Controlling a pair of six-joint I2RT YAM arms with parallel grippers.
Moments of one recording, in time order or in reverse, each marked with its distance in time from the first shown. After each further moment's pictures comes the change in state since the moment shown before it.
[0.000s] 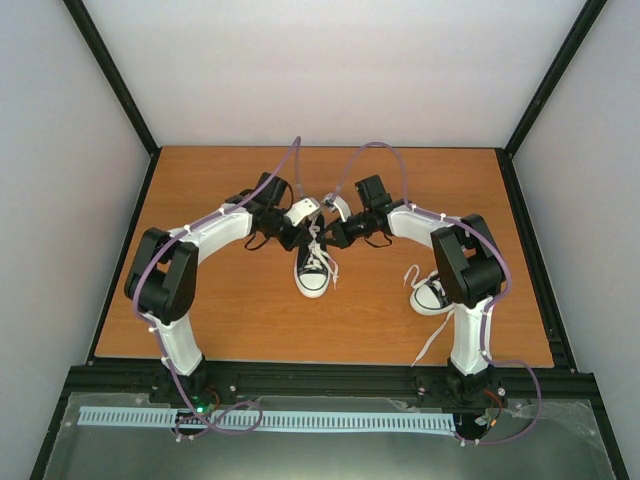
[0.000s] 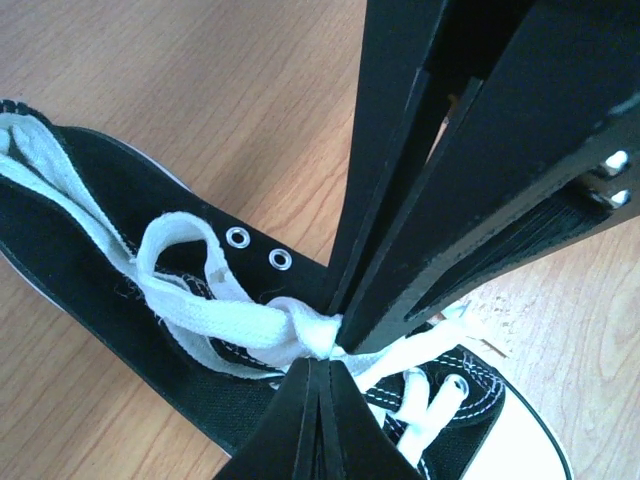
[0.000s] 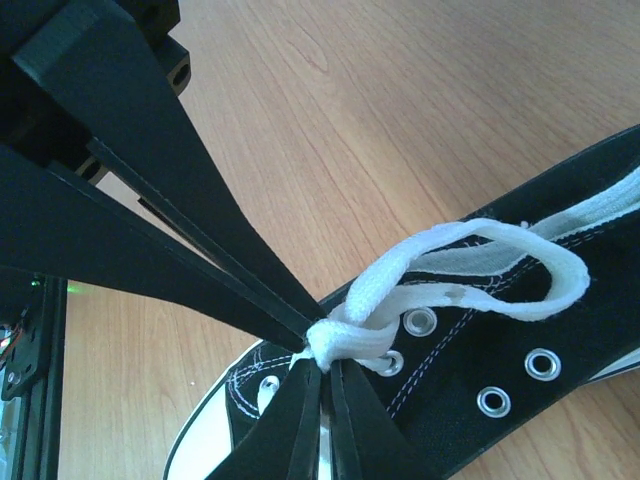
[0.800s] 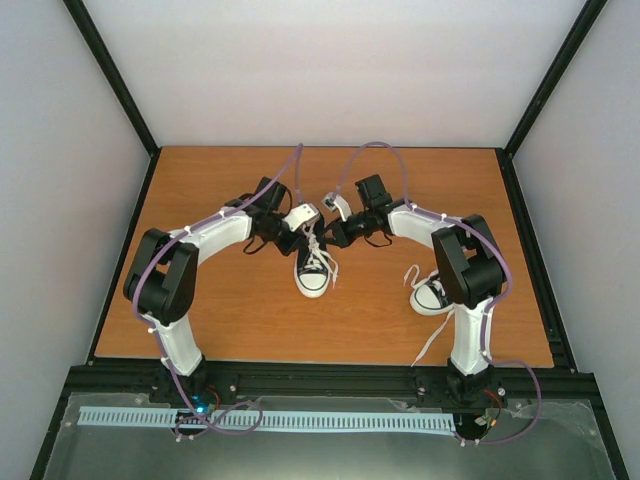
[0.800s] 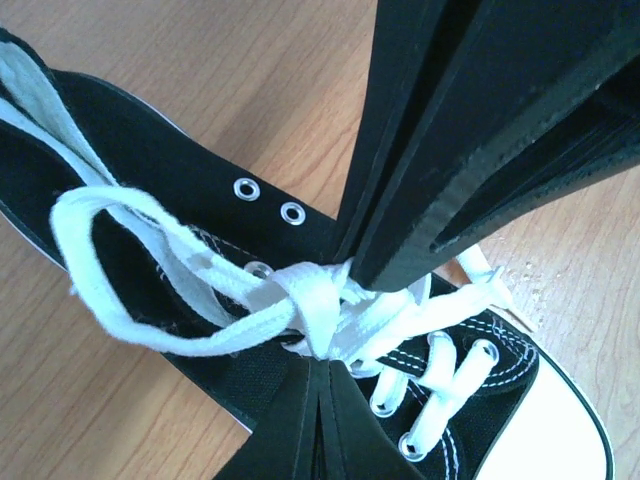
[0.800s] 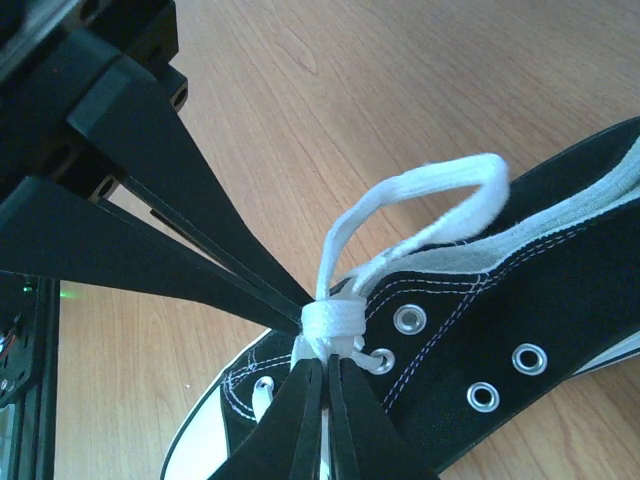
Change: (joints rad) left arm 0.000 -0.011 -0.041 0.006 -0.050 0.032; right arm -0.001 -0.008 0.002 -0.006 0.023 0.009
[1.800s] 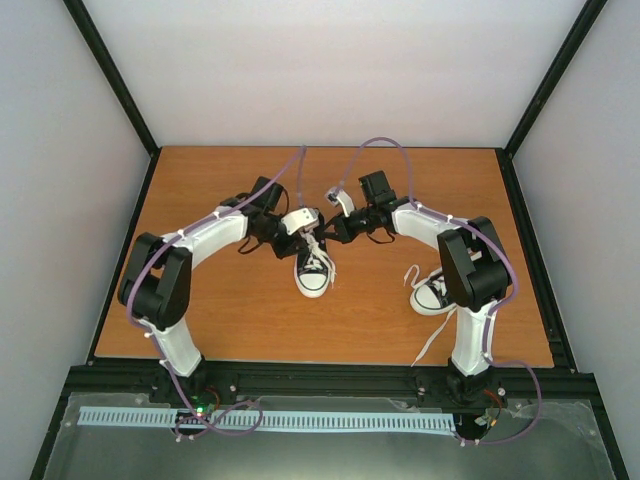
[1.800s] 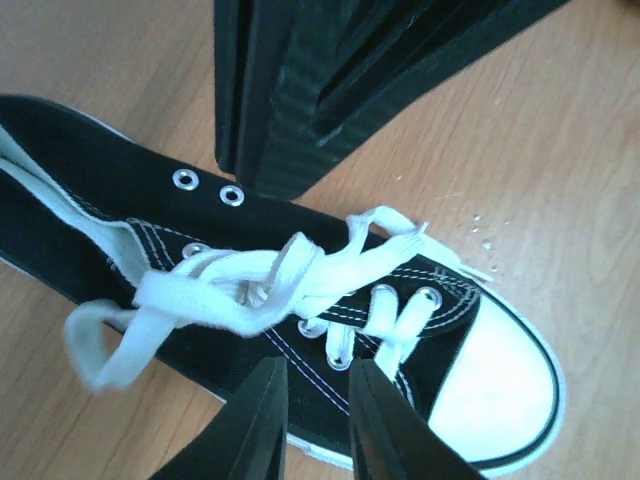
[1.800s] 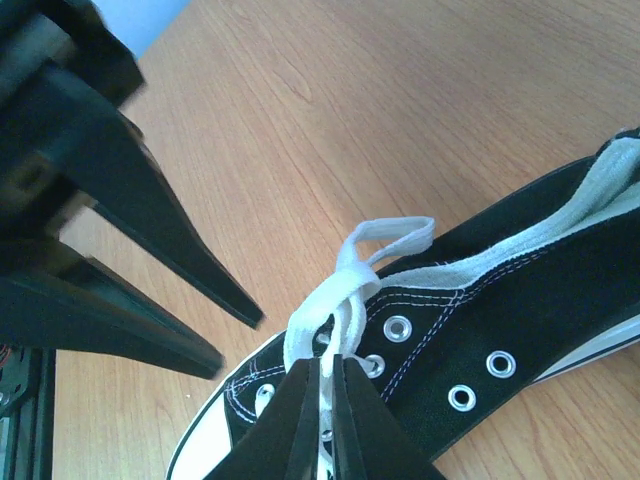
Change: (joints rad) left arm 0.012 -0.031 -0.013 -0.064 0.041 0.130; right arm -0.013 -0.036 -0.002 0.011 0.015 0.013
